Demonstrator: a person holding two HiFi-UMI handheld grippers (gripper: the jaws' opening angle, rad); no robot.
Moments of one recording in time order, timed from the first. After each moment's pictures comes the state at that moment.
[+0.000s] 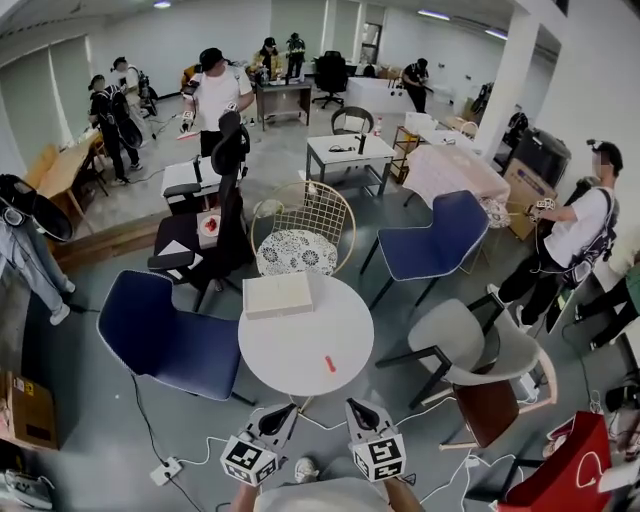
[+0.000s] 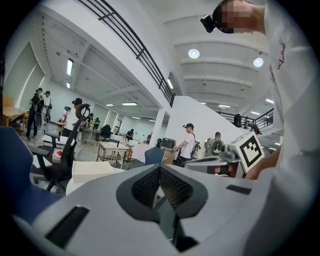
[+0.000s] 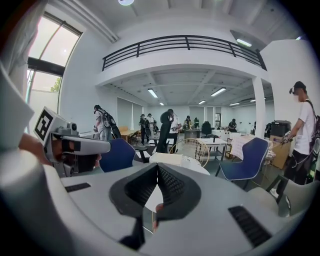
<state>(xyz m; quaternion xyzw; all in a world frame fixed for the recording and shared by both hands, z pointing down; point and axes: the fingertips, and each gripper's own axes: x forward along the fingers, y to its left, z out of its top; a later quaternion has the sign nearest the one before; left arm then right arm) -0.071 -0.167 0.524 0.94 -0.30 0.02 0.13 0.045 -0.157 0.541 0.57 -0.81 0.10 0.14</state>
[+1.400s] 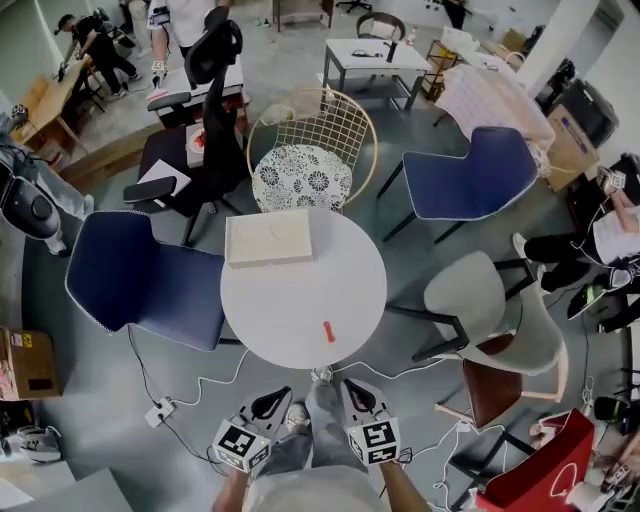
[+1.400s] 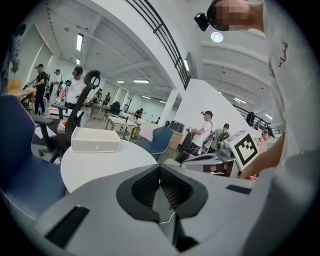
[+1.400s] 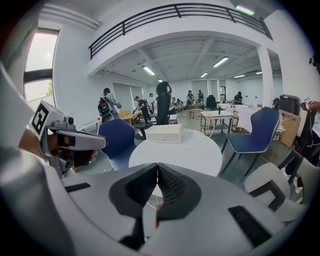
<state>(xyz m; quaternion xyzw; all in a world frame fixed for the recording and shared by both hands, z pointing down) -0.040 -0.211 0.626 0.91 -0.31 0.11 0.24 0.078 -0.206 0.658 0.52 -0.80 0.22 0.21</state>
